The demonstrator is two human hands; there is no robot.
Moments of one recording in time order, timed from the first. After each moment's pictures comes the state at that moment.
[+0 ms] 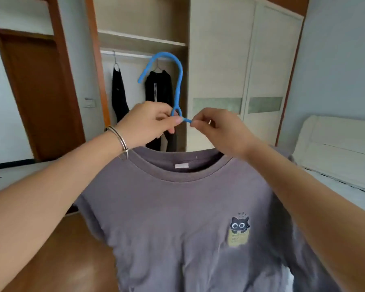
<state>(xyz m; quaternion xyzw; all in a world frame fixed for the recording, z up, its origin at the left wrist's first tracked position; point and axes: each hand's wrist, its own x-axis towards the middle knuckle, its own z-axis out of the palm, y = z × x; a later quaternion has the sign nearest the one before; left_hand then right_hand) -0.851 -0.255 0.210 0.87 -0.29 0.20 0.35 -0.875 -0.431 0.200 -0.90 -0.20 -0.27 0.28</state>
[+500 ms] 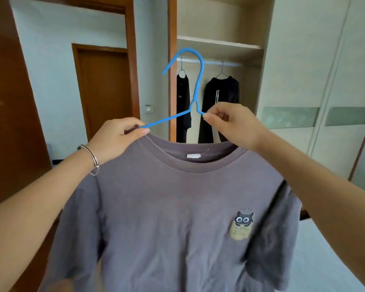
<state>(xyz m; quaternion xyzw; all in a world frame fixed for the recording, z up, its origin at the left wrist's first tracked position) -0.706 0.078 0.178 0.90 -0.14 0.29 0.28 -0.692 -0.176 0.209 -0.87 -0.27 -0.27 0.32</state>
